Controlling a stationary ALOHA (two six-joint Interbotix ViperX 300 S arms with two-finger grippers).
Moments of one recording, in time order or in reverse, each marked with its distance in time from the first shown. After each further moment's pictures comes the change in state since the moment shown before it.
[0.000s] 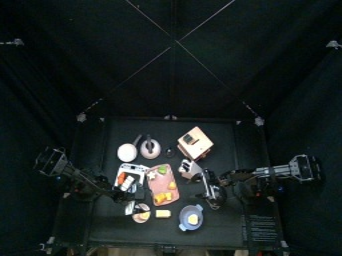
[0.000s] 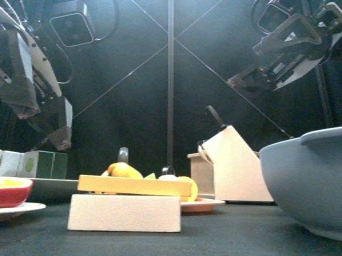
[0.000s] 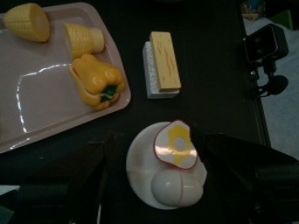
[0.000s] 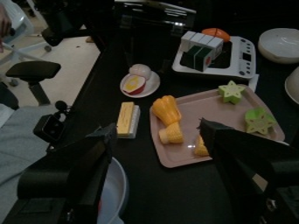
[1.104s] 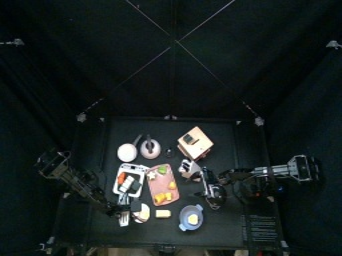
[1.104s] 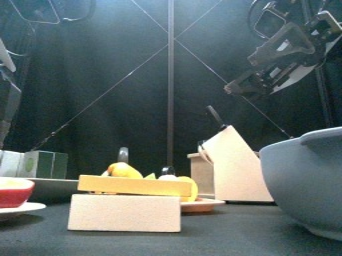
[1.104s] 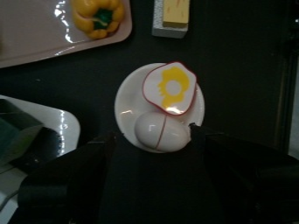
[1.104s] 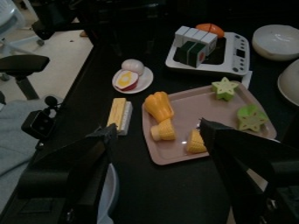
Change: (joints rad) left arm -0.278 0.077 -0.149 -0.334 0.485 0.077; right arm -0.055 0.023 -0.009 -0.060 0.000 -0.003
